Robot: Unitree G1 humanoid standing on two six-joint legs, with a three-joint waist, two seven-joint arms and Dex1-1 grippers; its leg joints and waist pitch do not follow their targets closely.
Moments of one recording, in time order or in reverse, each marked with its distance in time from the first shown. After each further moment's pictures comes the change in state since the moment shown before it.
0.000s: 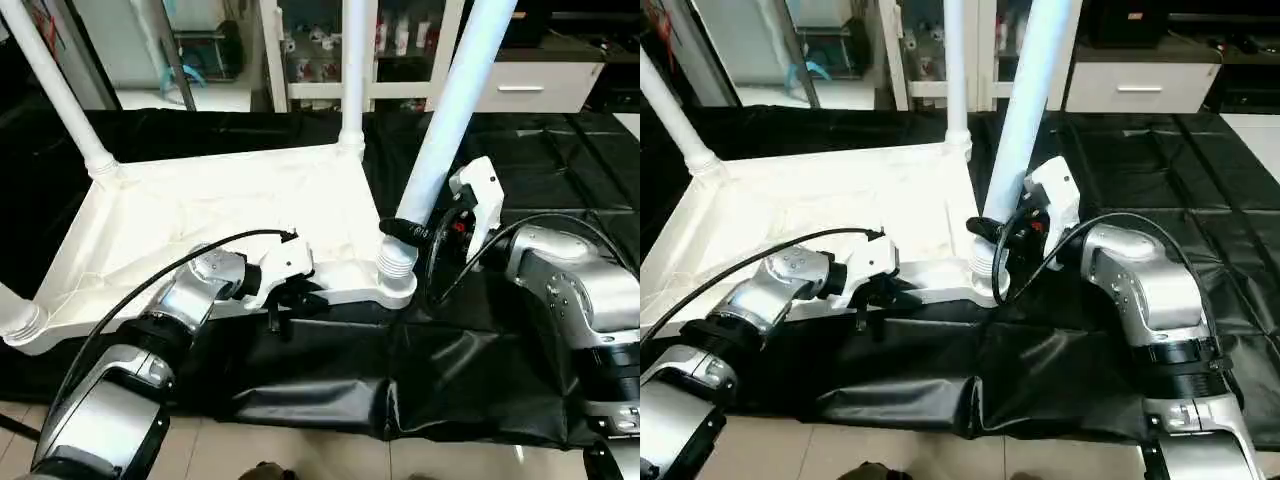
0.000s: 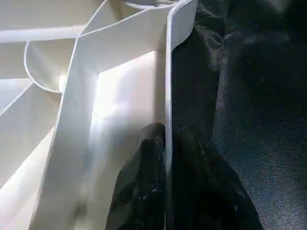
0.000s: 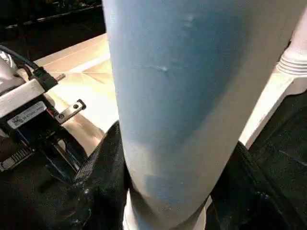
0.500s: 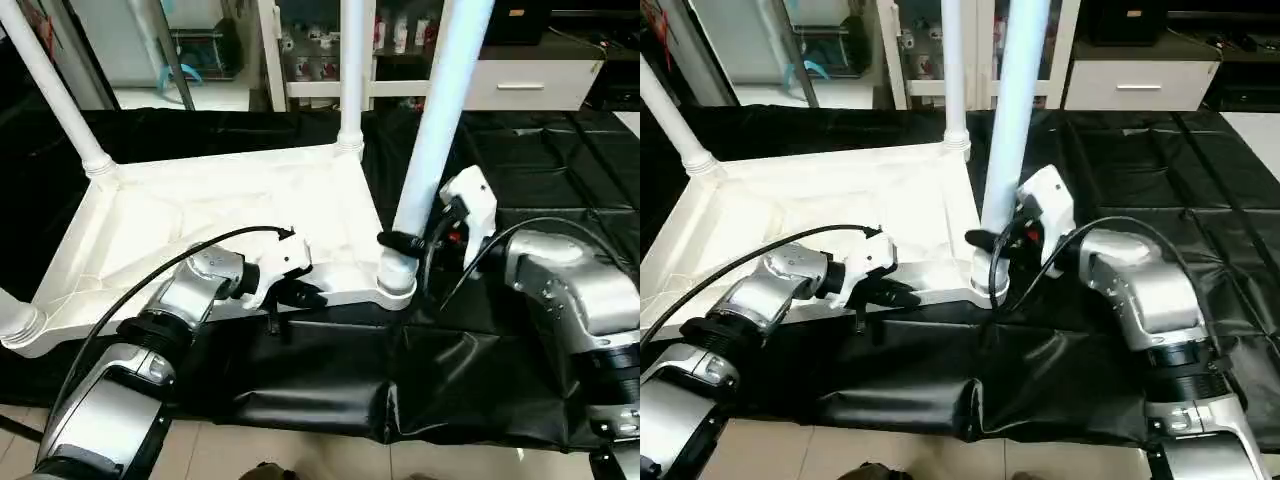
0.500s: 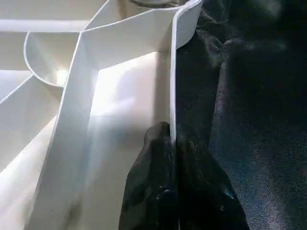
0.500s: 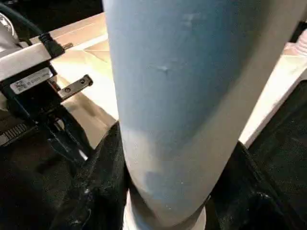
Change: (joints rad) left arm -0.004 -0.014 0.028 -0.001 -0.016 0.055 -0.033; right arm 0.011 -0.011 0.053 0.001 -0.030 -0.001 0.009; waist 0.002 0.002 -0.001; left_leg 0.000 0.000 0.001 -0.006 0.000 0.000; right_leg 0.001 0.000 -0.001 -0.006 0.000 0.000
